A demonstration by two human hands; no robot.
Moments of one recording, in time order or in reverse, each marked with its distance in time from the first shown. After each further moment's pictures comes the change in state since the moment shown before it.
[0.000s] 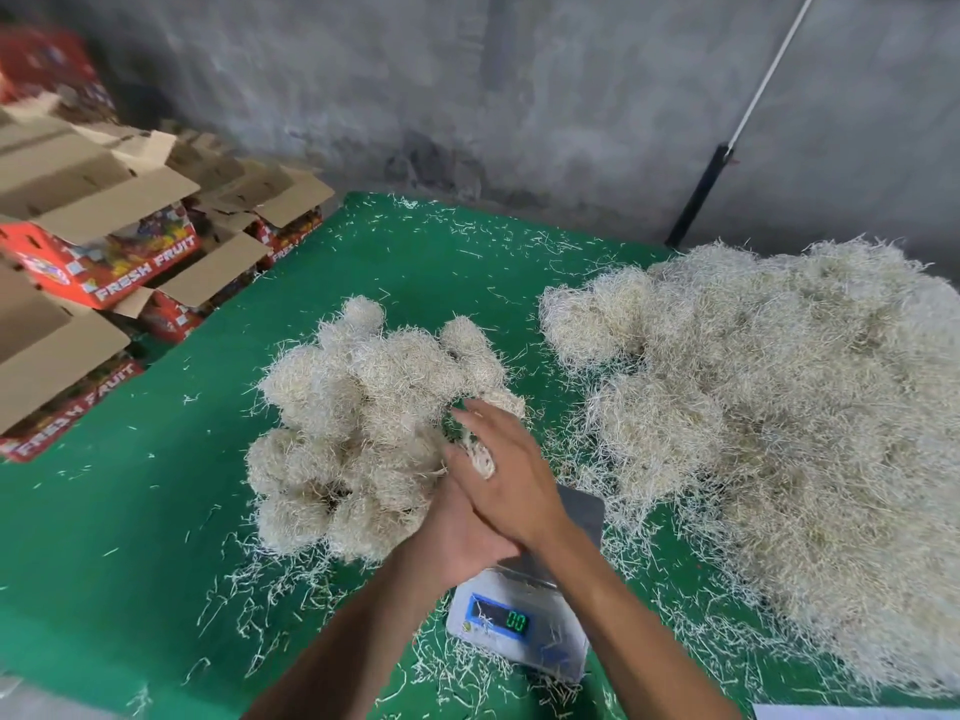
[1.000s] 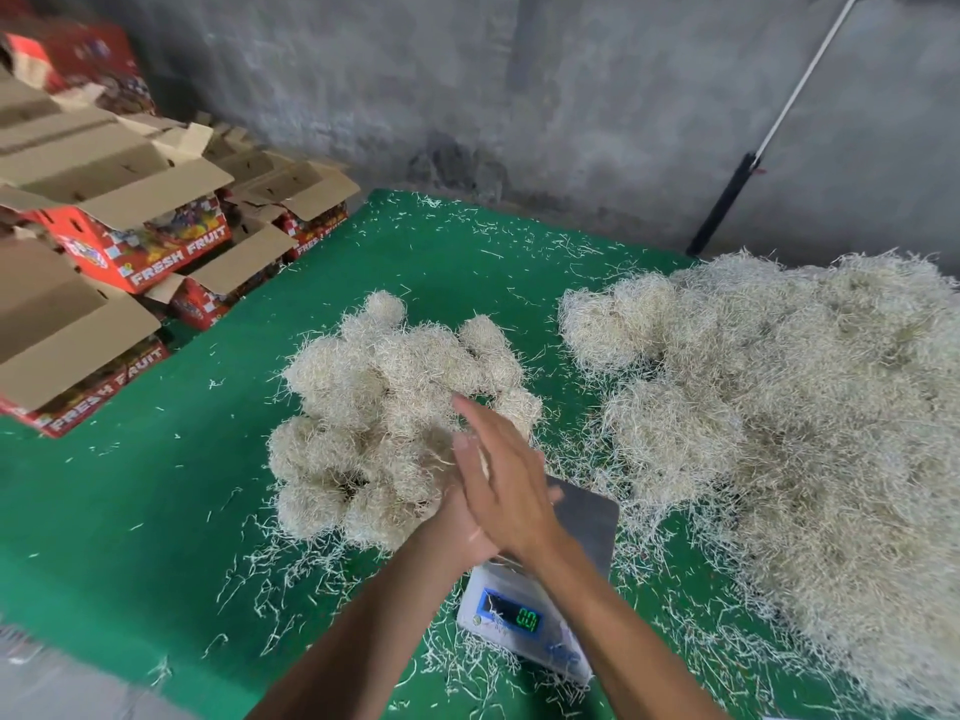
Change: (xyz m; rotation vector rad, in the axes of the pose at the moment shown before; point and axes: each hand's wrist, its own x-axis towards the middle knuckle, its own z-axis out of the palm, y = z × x) left_hand -0.006 0.014 -0.010 -0.336 0.054 -0.093; right_hand -0.004 -0.028 0.016 0.113 0.044 -0.078
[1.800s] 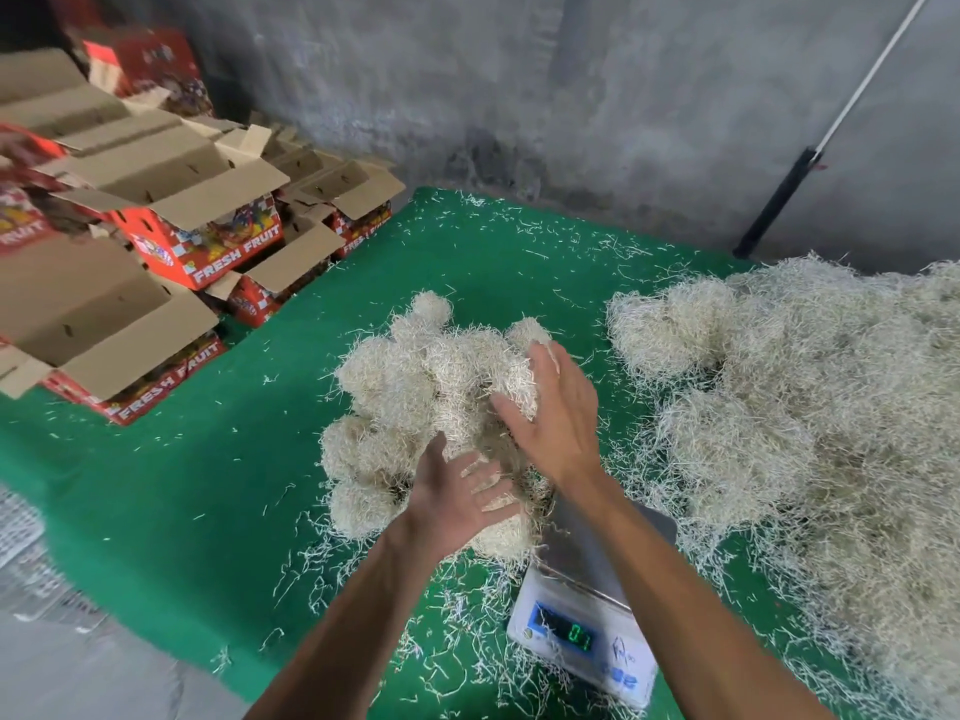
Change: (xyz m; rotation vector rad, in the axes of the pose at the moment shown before) left_hand 0.031 -0.049 -0.081 -1.068 0.095 -0.700; right_hand 0.081 0.048 0.027 -0.346 0.036 0.153
